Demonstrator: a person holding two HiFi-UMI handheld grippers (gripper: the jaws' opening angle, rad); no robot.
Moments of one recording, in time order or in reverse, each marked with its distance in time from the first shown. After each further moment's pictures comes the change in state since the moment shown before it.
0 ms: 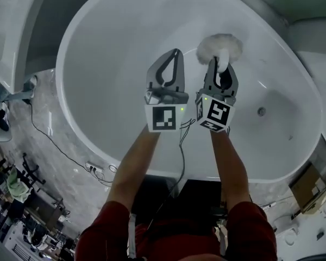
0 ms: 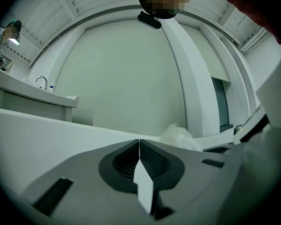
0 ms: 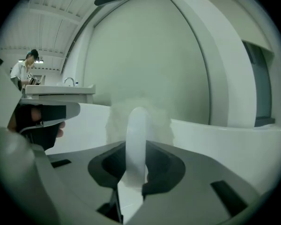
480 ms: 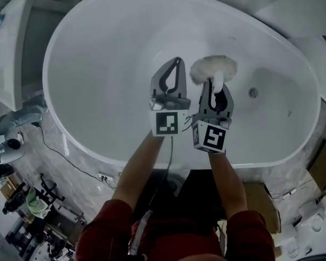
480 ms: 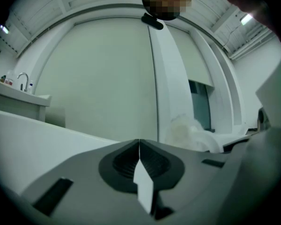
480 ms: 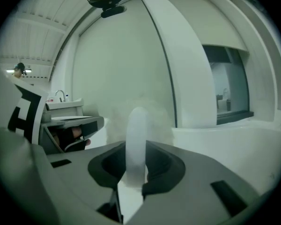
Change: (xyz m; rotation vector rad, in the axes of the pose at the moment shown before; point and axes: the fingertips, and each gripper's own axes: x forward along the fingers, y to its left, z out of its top) left arm -0.005 -0.168 0.020 -0.038 -0.005 -0.156; right arm -0.136 -0.115 0.010 0.101 -0.025 -0.106
